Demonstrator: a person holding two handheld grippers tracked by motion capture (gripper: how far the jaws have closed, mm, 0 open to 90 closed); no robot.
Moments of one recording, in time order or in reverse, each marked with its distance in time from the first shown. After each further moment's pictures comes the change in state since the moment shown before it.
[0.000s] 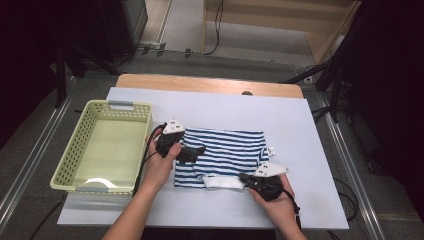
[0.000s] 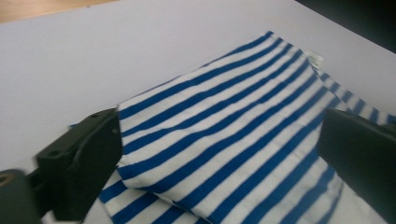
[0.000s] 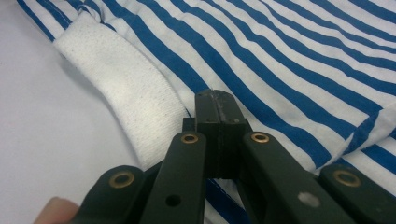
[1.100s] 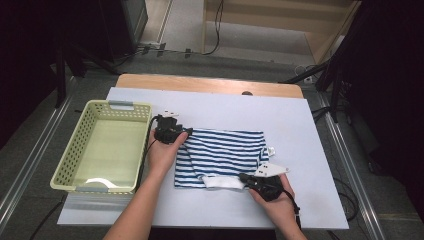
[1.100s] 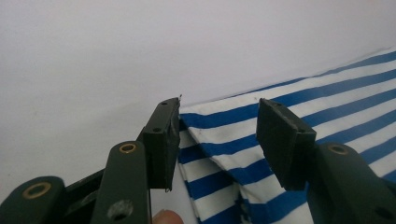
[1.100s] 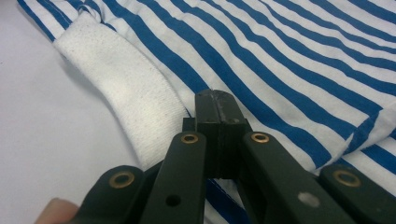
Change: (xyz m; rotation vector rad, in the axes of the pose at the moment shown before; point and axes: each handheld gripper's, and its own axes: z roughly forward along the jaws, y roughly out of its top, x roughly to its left) left arm 0.058 -0.006 0.044 0.071 0.191 -0.185; right arm 0.000 0.000 0.000 -0.002 0.002 0.000
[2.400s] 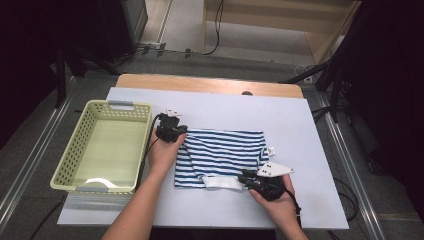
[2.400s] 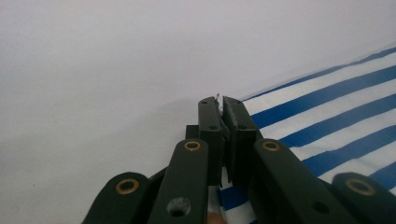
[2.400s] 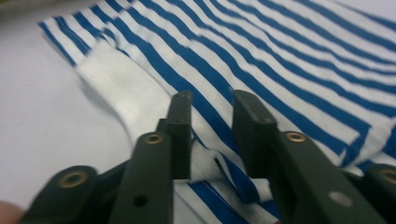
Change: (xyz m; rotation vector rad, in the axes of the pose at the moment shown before) left arm -0.001 0.004 0.008 0.035 0.077 0.068; right arm 0.000 0.004 -0.008 -0.079 0.032 0.005
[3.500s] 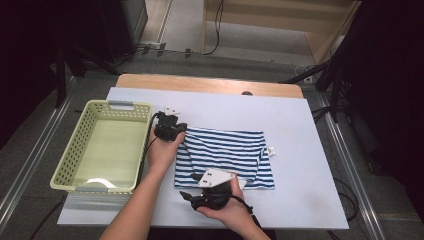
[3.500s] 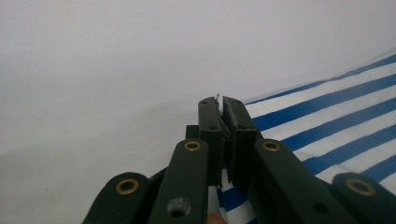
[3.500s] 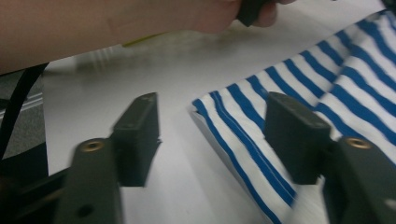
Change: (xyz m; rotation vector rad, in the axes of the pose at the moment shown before) left arm 0.000 0.005 -0.011 -0.038 -0.018 -0.007; right arm 0.113 0.055 0.077 -0.014 0.185 -0.155
